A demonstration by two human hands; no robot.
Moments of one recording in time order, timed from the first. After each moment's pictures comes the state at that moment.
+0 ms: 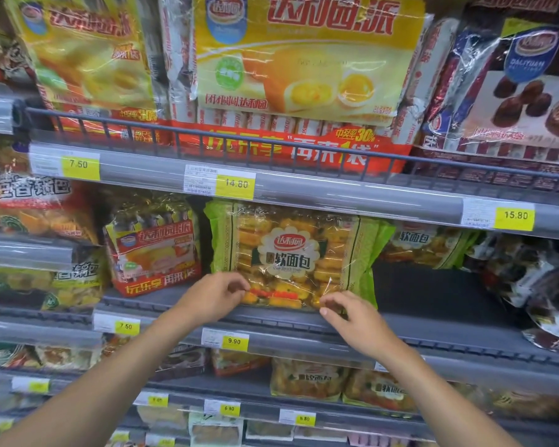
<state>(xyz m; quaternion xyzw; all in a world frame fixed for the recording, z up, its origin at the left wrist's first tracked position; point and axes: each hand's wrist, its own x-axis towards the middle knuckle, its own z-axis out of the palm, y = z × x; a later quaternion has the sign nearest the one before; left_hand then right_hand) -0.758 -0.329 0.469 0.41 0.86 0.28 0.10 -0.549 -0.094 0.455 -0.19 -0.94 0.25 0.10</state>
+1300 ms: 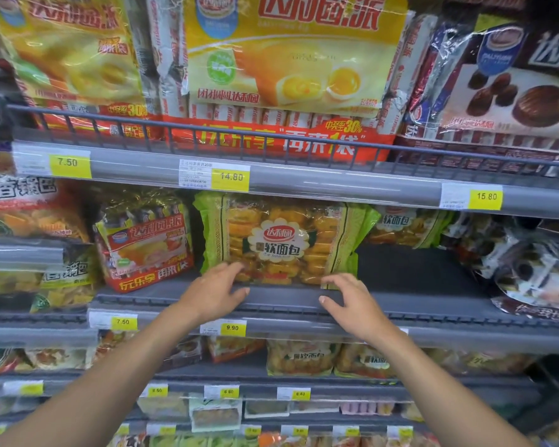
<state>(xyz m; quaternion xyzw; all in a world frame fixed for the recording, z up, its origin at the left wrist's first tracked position) -0.756 -0.326 0.457 0.45 0.87 0.18 0.08 -0.534 -0.106 0.456 -0.26 -0.93 0.23 0.10</state>
